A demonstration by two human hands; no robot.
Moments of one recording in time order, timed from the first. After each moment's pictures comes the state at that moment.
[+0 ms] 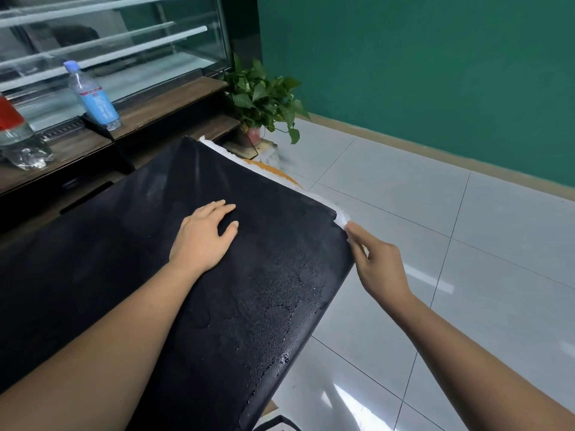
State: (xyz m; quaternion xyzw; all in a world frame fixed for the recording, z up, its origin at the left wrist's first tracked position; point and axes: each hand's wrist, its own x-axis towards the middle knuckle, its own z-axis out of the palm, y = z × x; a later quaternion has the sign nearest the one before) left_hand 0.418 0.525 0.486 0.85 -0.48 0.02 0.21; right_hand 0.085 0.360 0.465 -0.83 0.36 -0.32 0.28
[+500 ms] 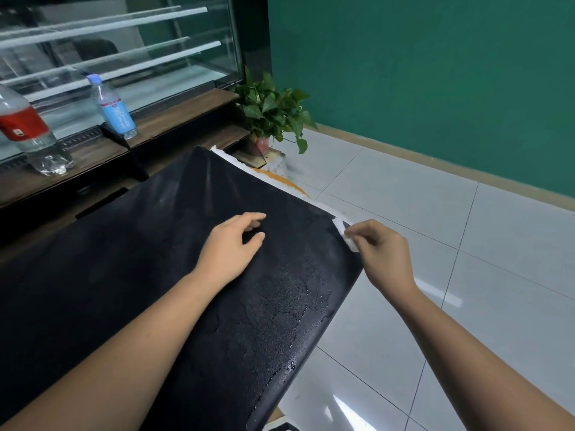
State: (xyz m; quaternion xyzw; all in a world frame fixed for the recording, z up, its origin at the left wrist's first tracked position) left_hand 0.372 0.524 0.514 0.80 -0.49 -0.06 0.35; right_hand 0.105 0.356 0.507 -0.74 0.40 -0.36 0.40
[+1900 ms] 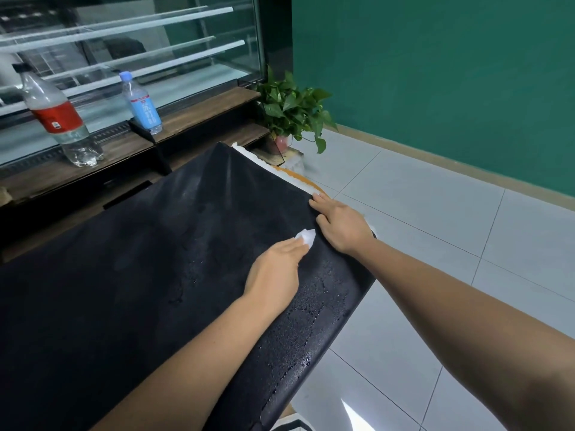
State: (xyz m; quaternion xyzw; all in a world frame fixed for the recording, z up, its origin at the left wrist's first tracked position) left_hand 0.296 0.529 0.495 0.79 -0.56 0.03 0.25; right_hand 0.223 0.313 0.495 -0.94 0.26 -0.11 0.20
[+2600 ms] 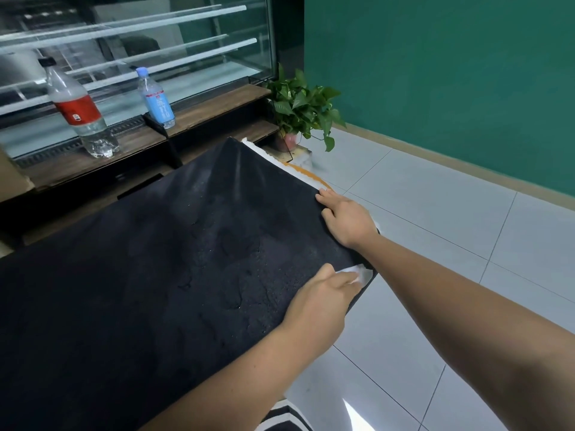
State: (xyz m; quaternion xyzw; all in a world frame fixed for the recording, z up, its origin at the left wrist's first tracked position) left_hand 0.201 0.546 0.504 0.73 -0.67 0.01 0.16; right_hand 0.222 0.316 0.493 -0.94 0.27 -0.12 0.18
